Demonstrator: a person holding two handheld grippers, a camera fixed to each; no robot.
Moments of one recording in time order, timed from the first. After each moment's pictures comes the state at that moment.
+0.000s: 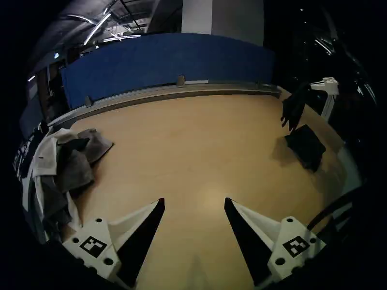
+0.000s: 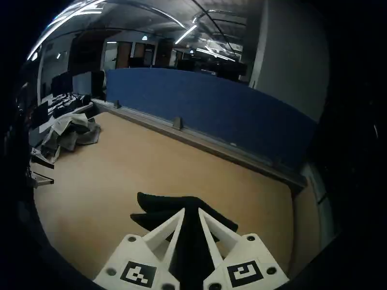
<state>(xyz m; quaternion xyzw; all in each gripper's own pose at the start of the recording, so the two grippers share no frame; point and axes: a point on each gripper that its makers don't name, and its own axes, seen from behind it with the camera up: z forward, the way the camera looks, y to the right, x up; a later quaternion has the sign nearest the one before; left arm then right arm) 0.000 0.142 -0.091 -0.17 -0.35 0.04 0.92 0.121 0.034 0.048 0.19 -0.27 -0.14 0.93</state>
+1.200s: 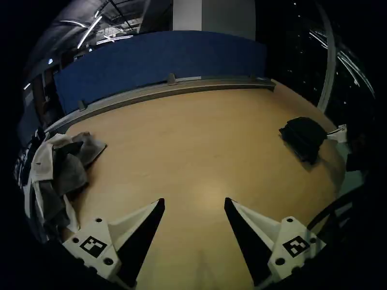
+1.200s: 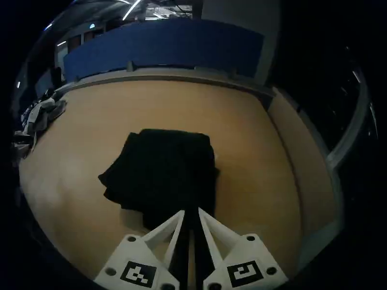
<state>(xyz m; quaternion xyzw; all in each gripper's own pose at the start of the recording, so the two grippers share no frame) -0.003 0.164 -0.101 -0.18 -0.35 0.07 0.92 -0.041 0.179 -0.113 0.03 -0.42 -0.06 0.91</state>
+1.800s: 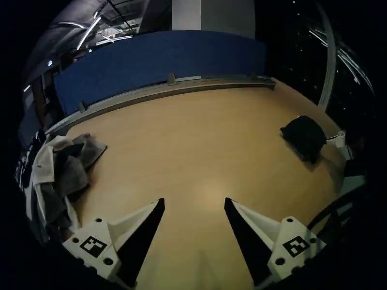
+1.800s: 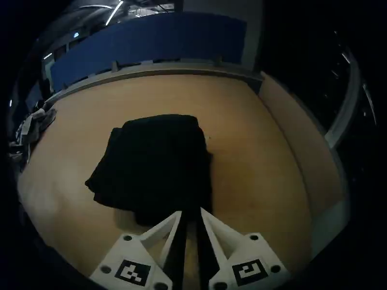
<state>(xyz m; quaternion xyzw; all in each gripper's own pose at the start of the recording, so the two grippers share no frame) -0.003 0.164 -0.098 -0.18 -0.35 0.07 0.91 -0.063 0.192 -0.120 -0.01 -0.42 -0.02 0.91</state>
